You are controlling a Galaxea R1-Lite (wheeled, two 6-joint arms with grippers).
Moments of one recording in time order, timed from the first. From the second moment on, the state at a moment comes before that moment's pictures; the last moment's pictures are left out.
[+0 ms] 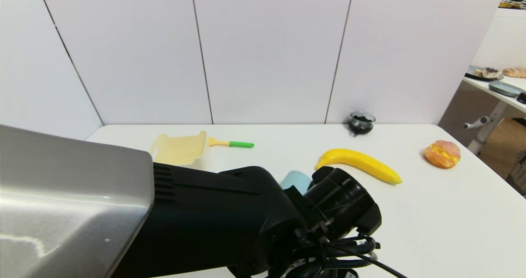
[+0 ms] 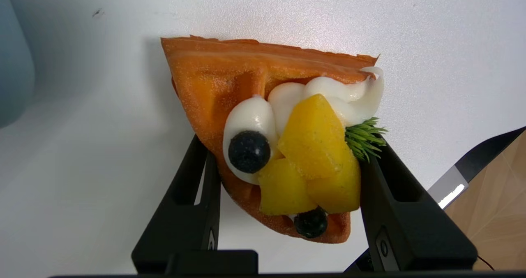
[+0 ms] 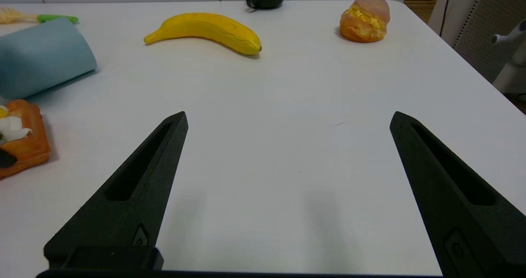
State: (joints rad) left arm -1.12 2.11 -1.47 0.48 -0.06 -0.35; right arm 0.00 0.00 0.00 0.00 0.00 0.00
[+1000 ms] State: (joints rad) left arm -0.97 1.79 -1.52 0.46 -0.05 -0.24; right arm 0.00 0.00 0.00 0.00 0.00 0.00
